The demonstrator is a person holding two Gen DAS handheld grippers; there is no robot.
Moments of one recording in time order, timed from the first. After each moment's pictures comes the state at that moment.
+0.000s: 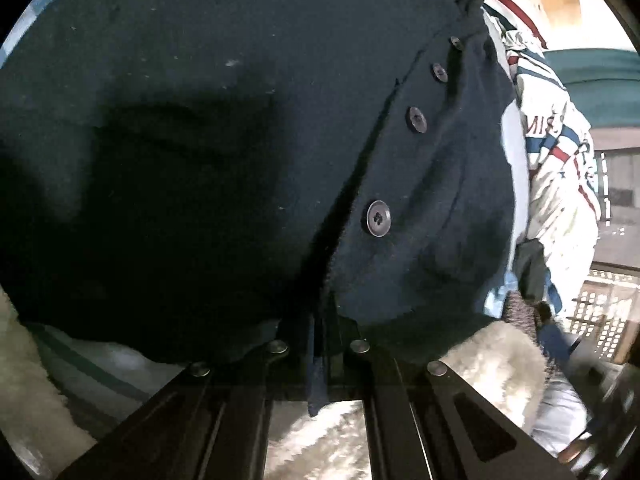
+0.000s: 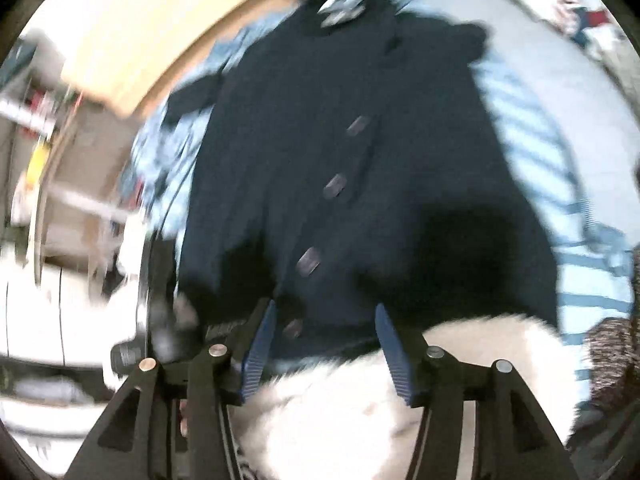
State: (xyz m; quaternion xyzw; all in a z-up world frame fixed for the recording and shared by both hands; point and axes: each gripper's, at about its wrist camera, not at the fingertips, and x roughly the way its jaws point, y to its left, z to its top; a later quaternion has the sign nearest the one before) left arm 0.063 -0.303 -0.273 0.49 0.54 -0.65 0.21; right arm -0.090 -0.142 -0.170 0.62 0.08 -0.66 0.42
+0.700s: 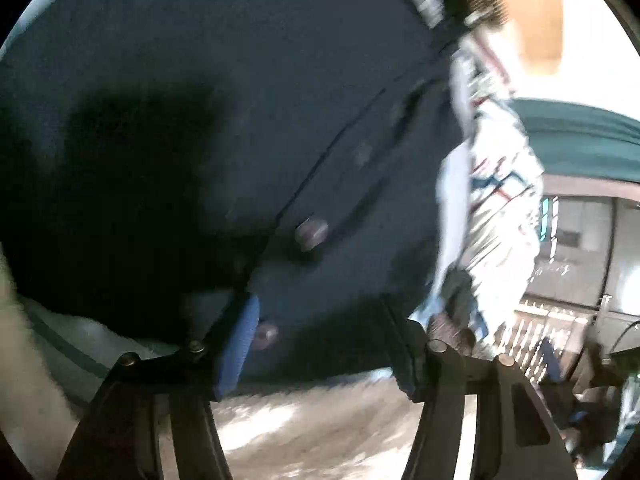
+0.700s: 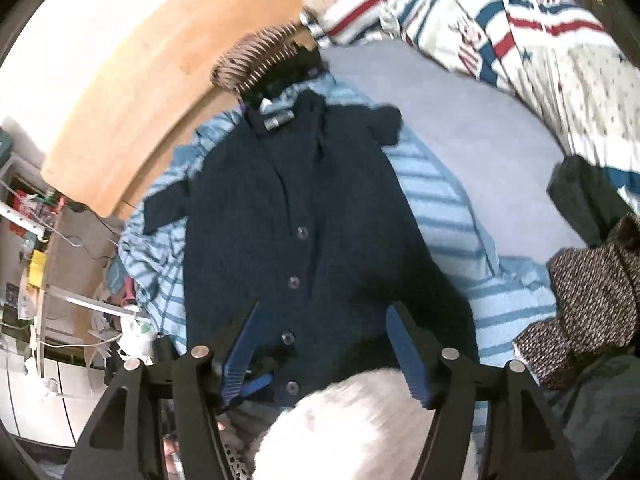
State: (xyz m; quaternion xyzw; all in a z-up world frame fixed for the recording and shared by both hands) left arm 0.082 -0.327 -0.229 0.37 0.62 -0.67 0.17; right arm -0.116 -0.093 -0.070 0.57 0.00 -0.75 0.34
